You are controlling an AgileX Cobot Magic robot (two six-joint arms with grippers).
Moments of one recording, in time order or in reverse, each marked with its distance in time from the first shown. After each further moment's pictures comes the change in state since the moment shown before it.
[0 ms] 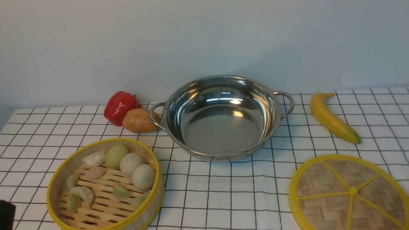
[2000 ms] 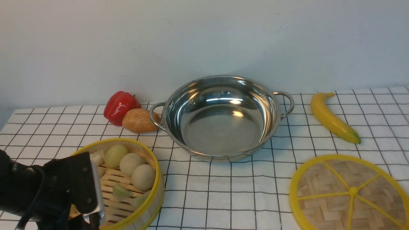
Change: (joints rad) right arm 0.000 0.000 0.000 0.000 0.000 0.000; left arm -0.014 1.317 -0.722 0.295 0.827 1.381
